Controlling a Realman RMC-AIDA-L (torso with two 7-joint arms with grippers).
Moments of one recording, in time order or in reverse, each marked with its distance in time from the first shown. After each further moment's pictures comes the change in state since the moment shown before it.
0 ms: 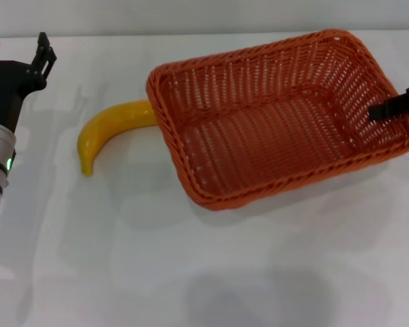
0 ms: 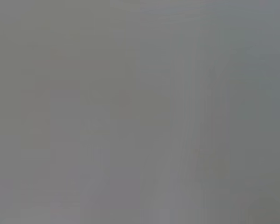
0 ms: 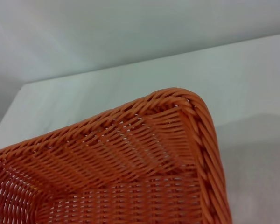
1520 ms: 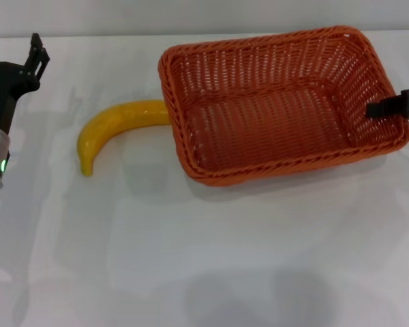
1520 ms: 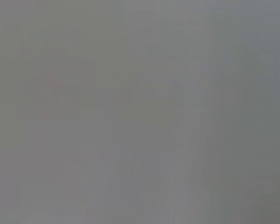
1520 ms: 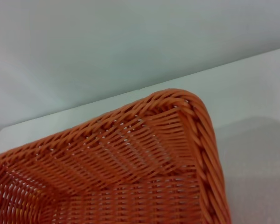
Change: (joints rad) left arm 0.005 0.002 -0.003 -0.011 -0.005 0.008 0.002; right arm -0.067 0.057 -0.012 -0.004 0.084 0.152 -0.013
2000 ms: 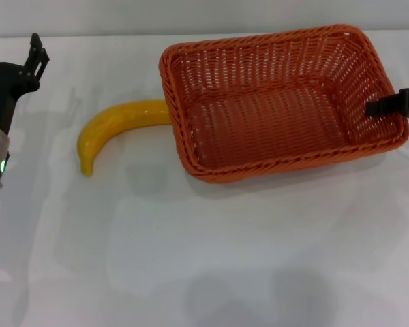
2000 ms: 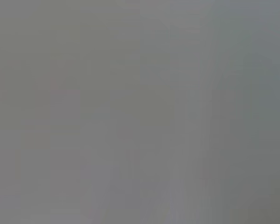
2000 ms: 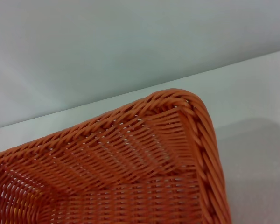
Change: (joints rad) left arm 0.000 0.000 0.000 -0.002 0.000 0.000 0.000; right arm 0.000 0.006 -0.010 -0.008 0.003 0.018 0.001
